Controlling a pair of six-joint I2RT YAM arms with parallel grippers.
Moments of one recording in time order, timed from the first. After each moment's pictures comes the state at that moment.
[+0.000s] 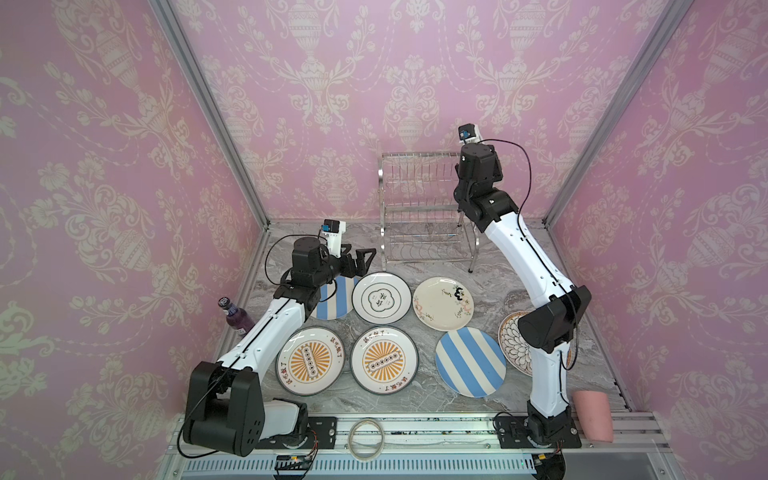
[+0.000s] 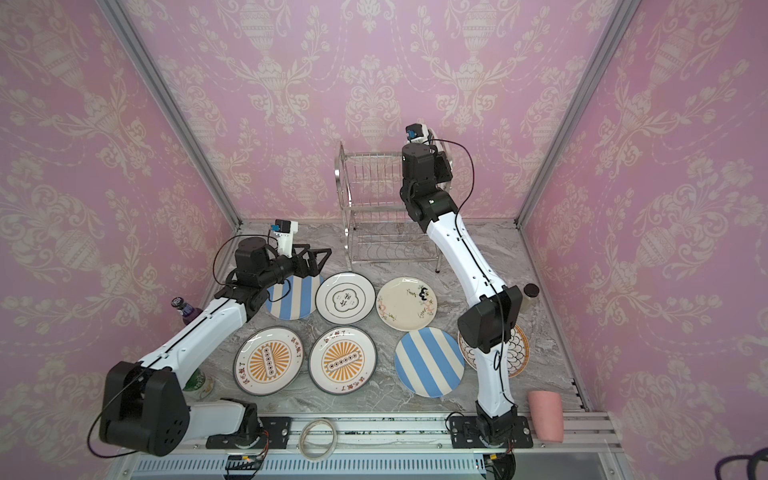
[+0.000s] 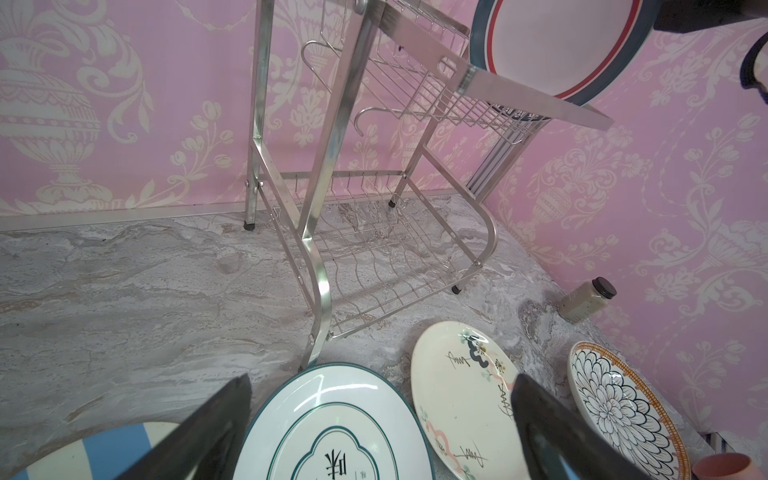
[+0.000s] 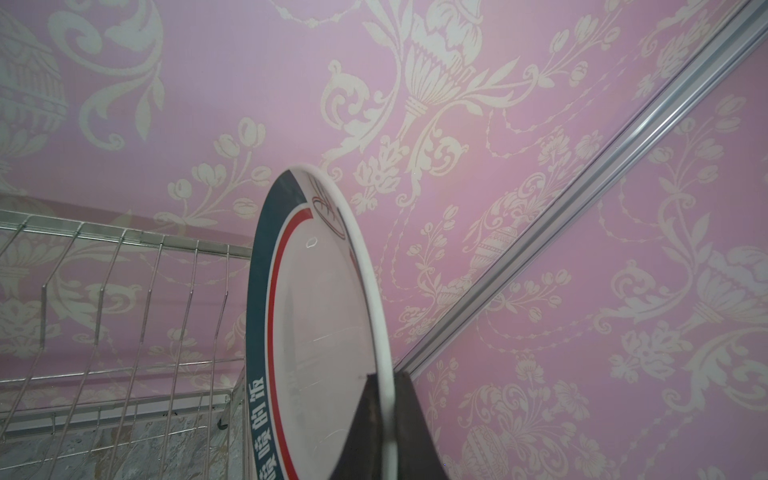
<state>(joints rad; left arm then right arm) -0.18 1.32 0.91 0.12 0.48 -0.28 0.41 2.06 2.32 -0.33 0.91 -0.44</state>
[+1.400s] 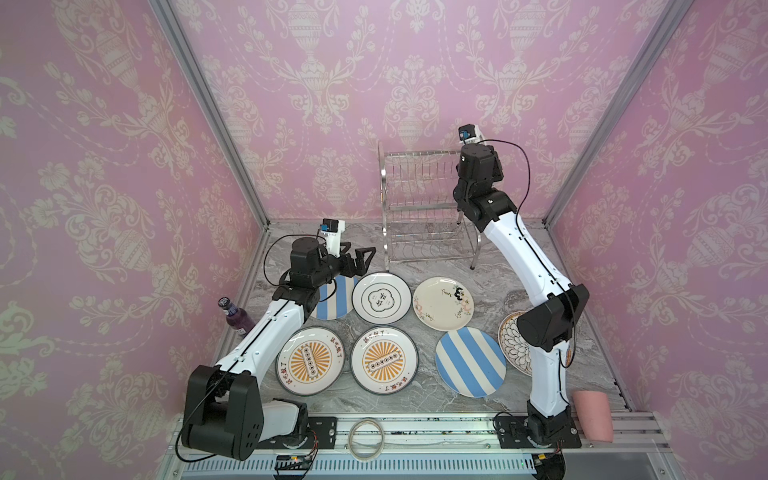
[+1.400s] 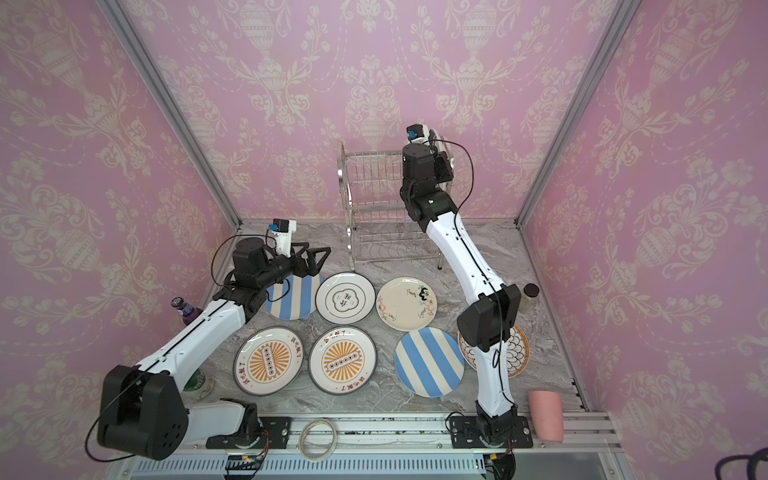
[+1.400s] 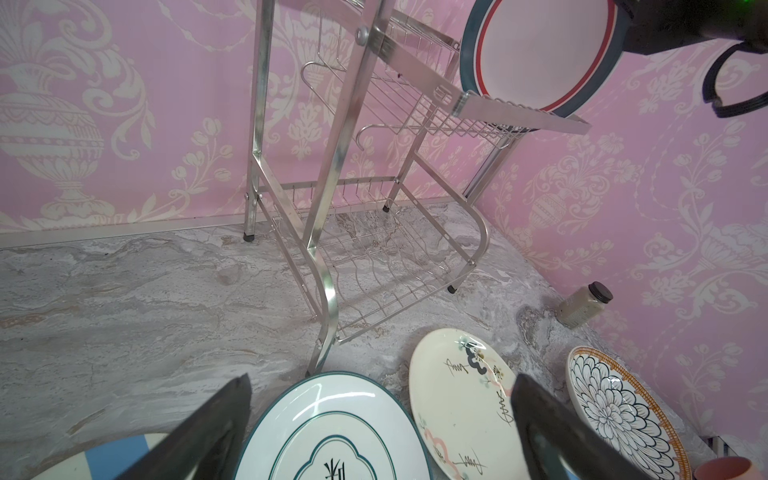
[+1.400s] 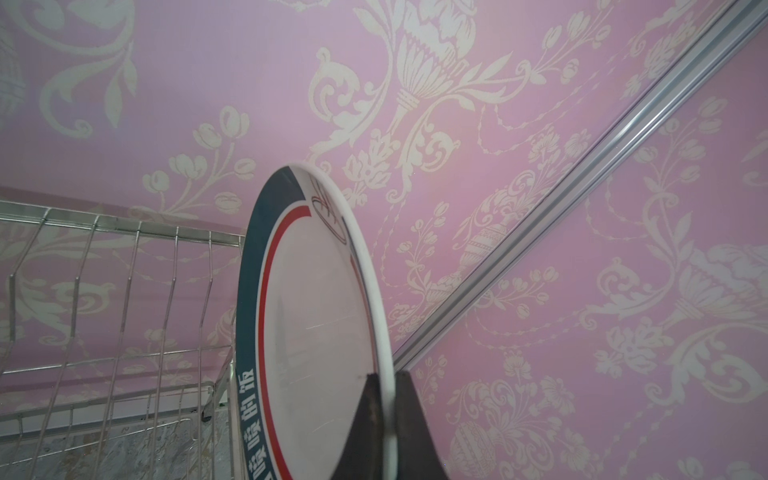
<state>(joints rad) -0.18 1.30 0.91 0.14 0.48 -0.28 0.41 2.08 2.33 -0.30 0.95 -0.49</state>
